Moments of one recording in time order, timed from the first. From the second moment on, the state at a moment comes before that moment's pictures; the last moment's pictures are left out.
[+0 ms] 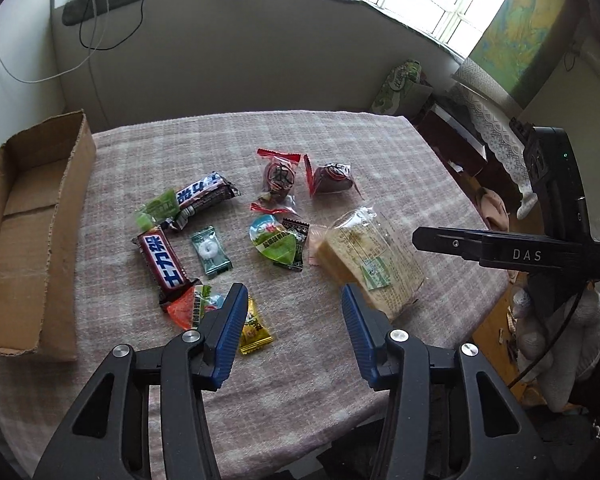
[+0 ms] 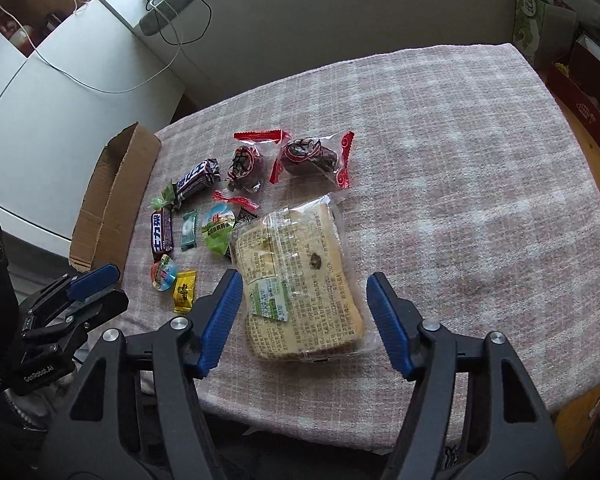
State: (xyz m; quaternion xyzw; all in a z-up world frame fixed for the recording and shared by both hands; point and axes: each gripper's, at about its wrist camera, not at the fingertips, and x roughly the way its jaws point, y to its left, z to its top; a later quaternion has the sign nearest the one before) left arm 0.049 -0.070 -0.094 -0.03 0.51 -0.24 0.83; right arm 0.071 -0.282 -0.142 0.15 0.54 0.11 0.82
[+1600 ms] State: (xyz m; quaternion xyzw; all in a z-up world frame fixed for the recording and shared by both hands) left arm 0.084 -0.135 -0.141 -0.09 0.57 -0.29 0.76; right arm 0.098 -0.290 -0.186 0.28 0.59 0.17 0.74
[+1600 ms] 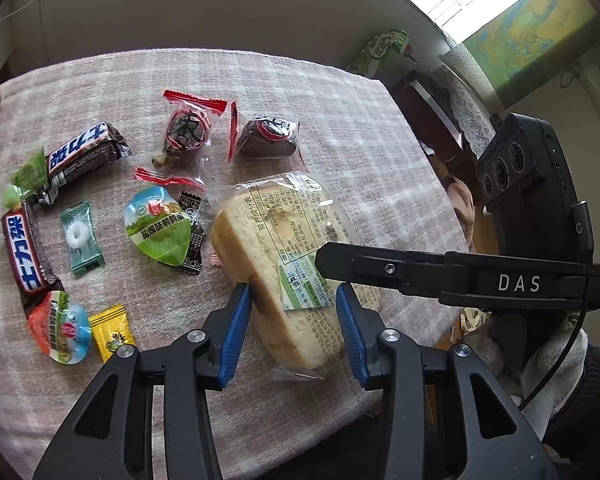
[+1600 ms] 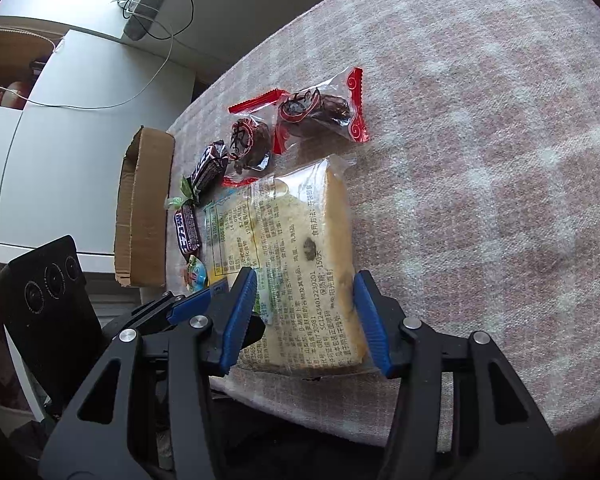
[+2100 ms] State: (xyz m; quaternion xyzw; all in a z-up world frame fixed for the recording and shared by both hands) left arm 0.091 -0.059 -0.099 -0.14 0.51 -0.23 0.82; right arm 0.134 -0.216 -0.135 0.21 0.57 0.23 0.76
